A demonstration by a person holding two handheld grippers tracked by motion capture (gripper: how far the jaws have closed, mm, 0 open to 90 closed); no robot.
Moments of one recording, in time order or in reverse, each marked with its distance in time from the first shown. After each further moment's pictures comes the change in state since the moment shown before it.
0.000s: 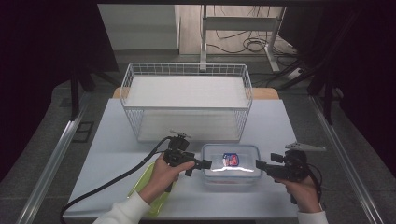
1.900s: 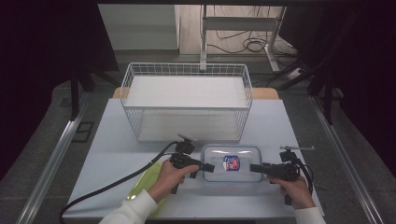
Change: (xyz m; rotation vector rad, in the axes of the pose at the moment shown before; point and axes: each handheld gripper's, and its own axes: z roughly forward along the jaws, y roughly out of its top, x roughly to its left) left arm 0.014 -0.007 0.031 0.072 -0.025 -0.048; right arm -0.032 -0.019 0.037 0.132 0.247 0.248
